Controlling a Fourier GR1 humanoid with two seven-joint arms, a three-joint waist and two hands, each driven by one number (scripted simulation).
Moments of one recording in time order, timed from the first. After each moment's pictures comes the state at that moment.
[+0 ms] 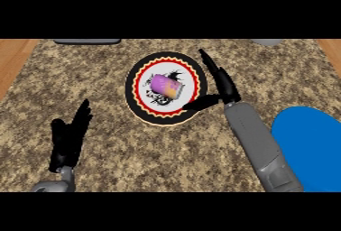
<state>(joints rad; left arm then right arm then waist) -0.03 0.11 0.00 -1.50 -0.08 0.12 0.24 -0.79 -0.02 -0.04 -0.62 0.24 -0.08 -0.36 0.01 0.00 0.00</state>
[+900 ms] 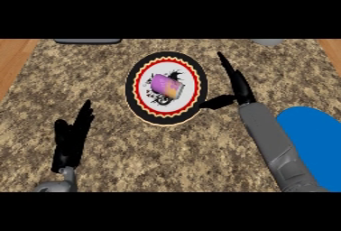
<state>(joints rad) -0.03 0.09 0.01 -1.49 -0.10 0.11 0.23 -0.82 -0.10 -0.10 -0.44 0.29 -0.14 -0.44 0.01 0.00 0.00</state>
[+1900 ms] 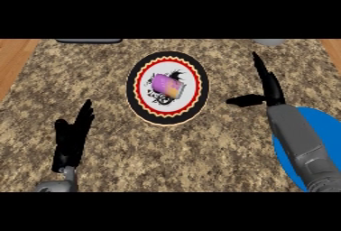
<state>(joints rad) -0.03 0.08 0.01 -1.49 -0.11 0.10 0.24 -0.82 -0.25 -0.21 -0.29 0.25 -0.18 -0.57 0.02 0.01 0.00</state>
